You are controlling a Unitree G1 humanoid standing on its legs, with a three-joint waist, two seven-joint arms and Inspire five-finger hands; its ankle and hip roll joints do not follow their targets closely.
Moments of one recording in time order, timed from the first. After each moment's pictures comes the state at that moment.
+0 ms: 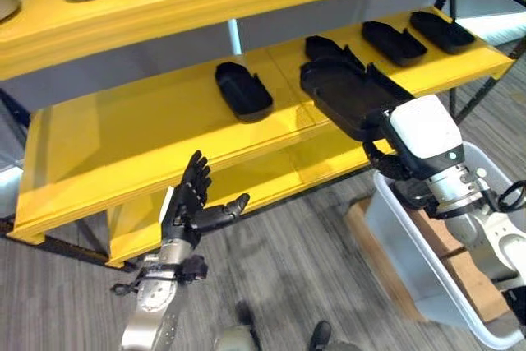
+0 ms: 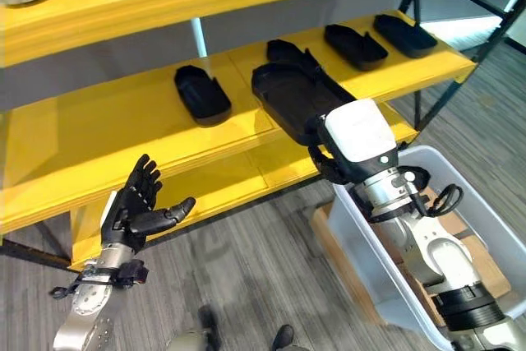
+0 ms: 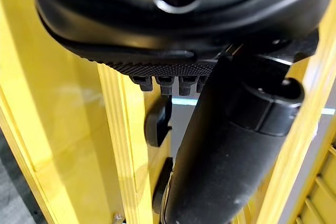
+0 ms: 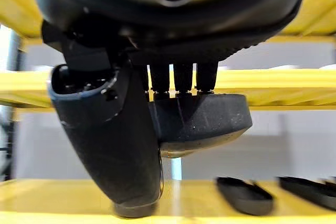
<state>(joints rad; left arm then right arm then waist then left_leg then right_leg) 0.18 0.41 -0.09 -0.11 -0.47 -0.18 0.10 -0.24 -0.85 0.14 -0.10 -0.76 -0.19 -0.32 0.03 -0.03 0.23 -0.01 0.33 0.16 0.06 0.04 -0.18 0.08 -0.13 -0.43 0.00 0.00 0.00</state>
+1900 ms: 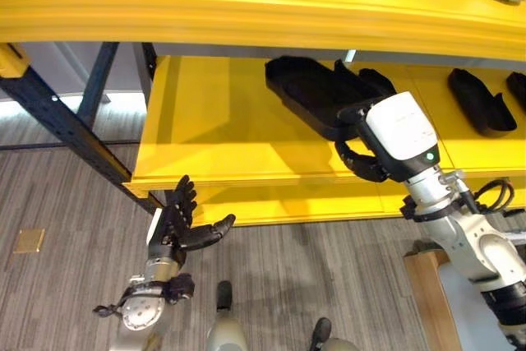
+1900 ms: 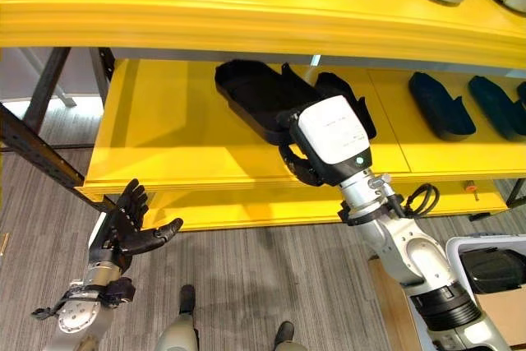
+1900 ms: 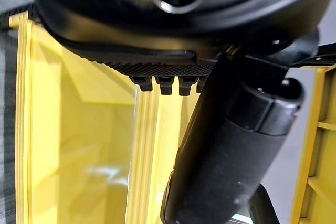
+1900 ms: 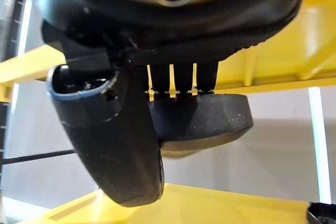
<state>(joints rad) 0.25 0.43 -0.06 -0.09 -0.47 -0.15 0.12 -0.29 -0.79 0.21 -0.19 -0.74 -0.16 -0.29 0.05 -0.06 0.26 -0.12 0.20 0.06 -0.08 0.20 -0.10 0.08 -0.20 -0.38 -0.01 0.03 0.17</state>
